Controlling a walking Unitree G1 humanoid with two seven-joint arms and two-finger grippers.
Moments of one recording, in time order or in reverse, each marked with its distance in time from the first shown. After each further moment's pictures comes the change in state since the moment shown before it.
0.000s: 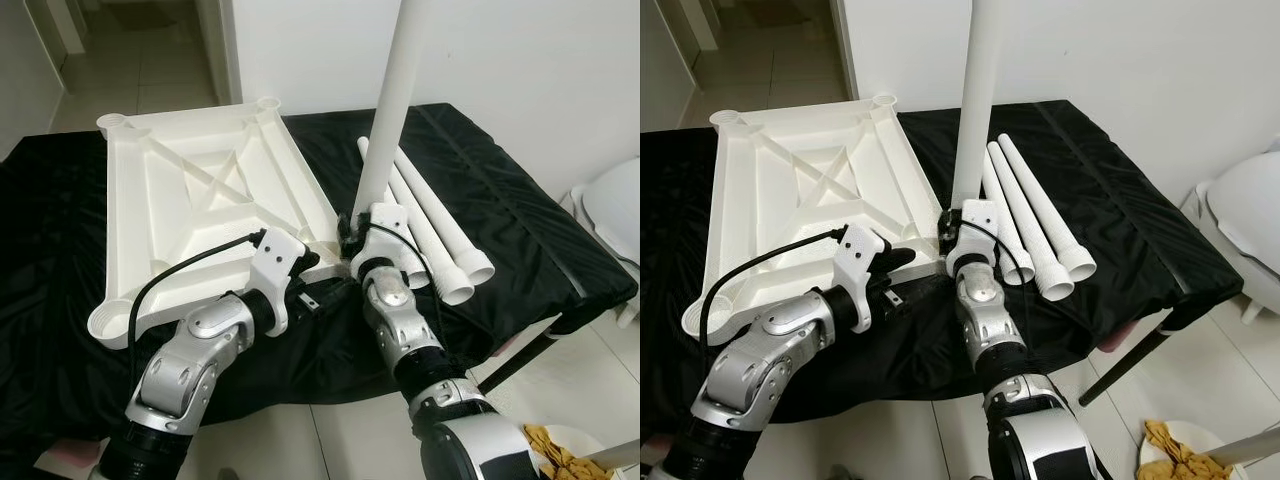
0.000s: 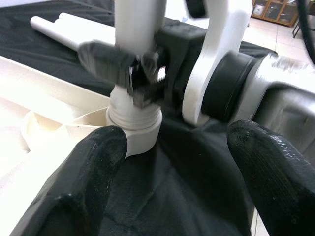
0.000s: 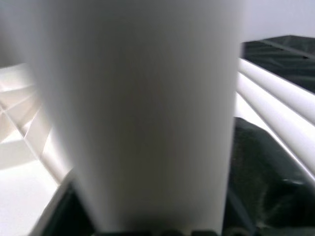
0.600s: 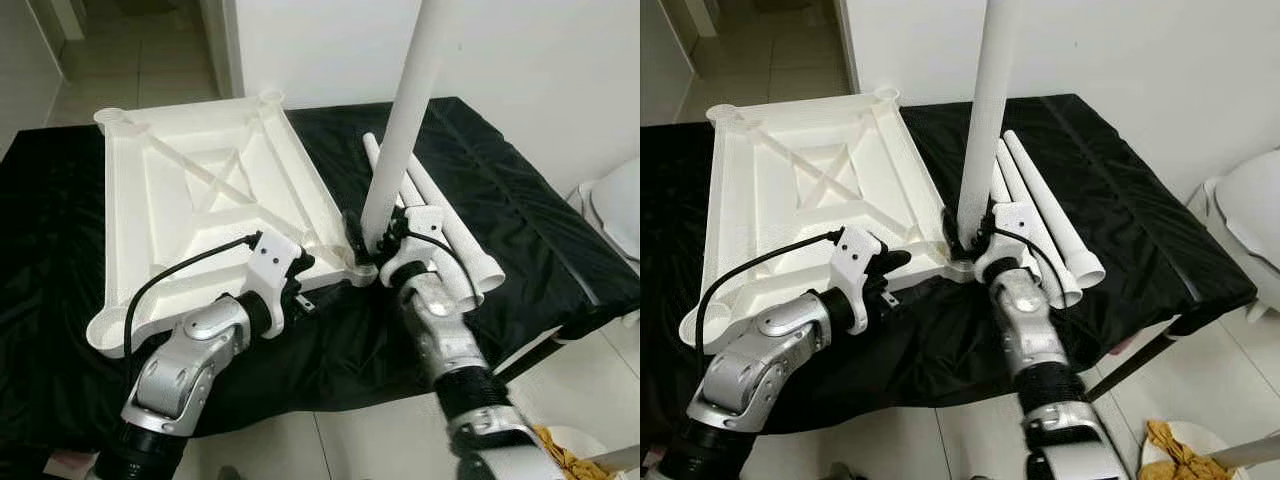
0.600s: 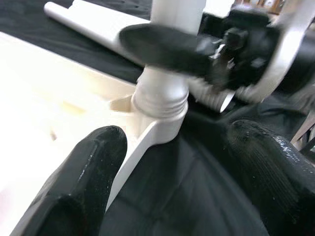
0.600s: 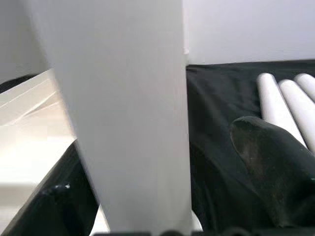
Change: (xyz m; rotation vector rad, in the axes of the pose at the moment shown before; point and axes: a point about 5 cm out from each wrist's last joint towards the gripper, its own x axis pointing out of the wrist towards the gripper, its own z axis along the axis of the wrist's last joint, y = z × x) left arm -0.007 0.006 -0.005 0.004 0.031 0.027; right arm -0.019 -0.042 0.008 -0.039 -0.031 0.377
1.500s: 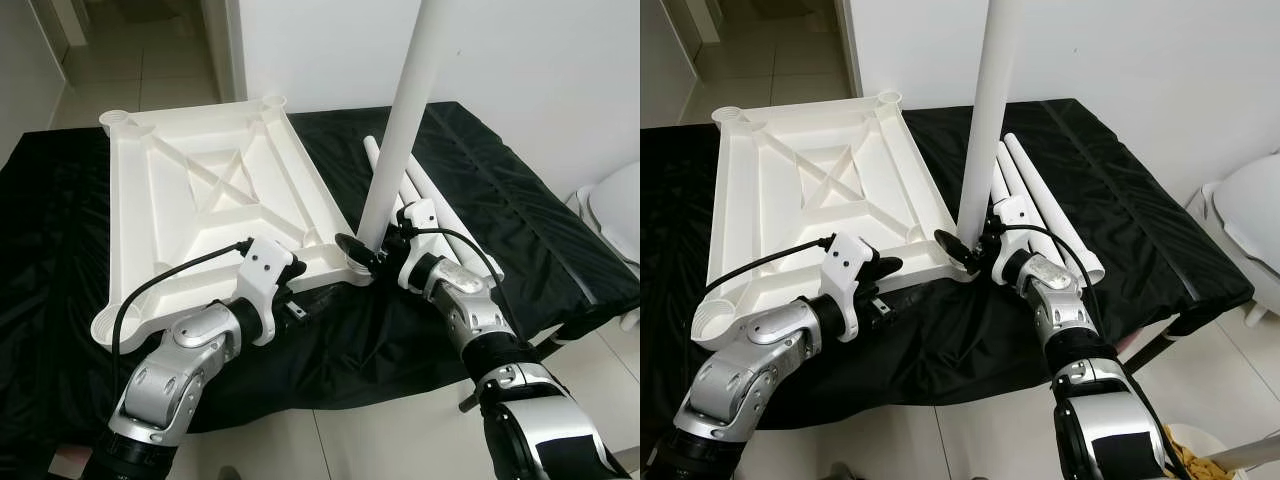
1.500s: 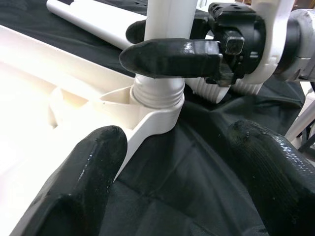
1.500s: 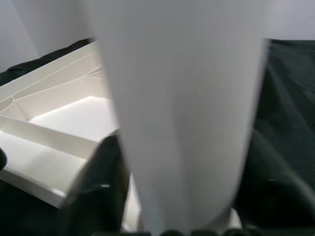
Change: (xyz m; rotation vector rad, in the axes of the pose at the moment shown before) left arm -0.006 -0.003 -0.001 -0.009 0.006 -0.004; right arm 0.016 -0.009 -0.010 -0.003 0.134 0.336
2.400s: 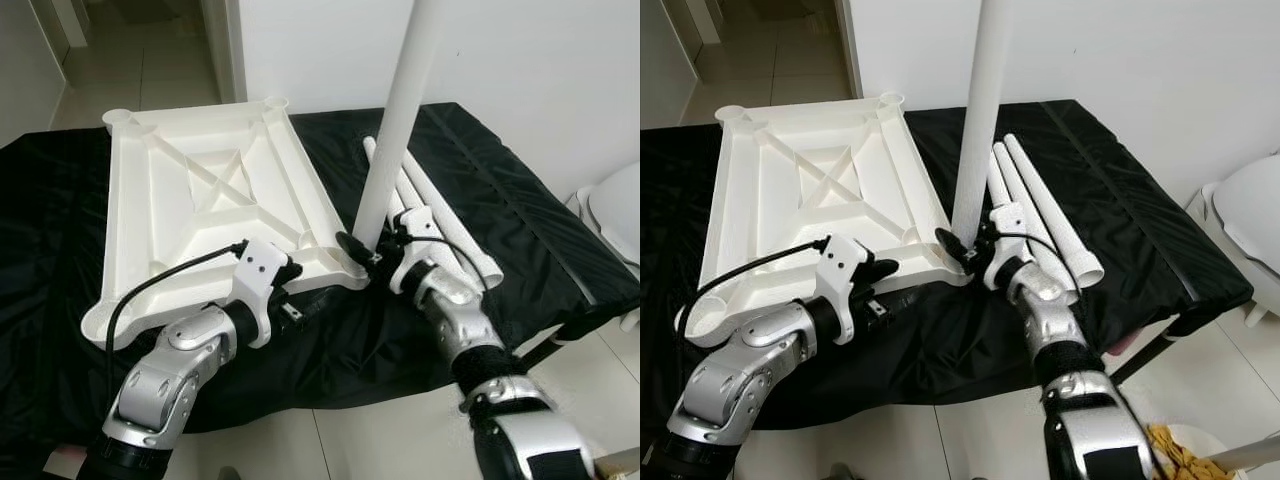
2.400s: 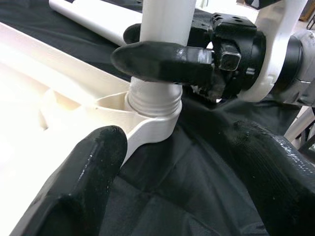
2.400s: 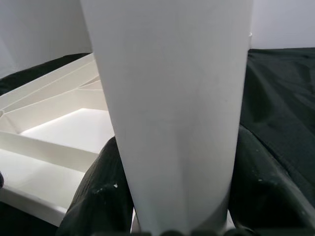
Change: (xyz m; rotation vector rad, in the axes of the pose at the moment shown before) left arm -0.004 0.002 -0.001 -0.011 0.006 0.011; right arm 0.004 0.021 -0.006 0.042 -0.056 -0.140
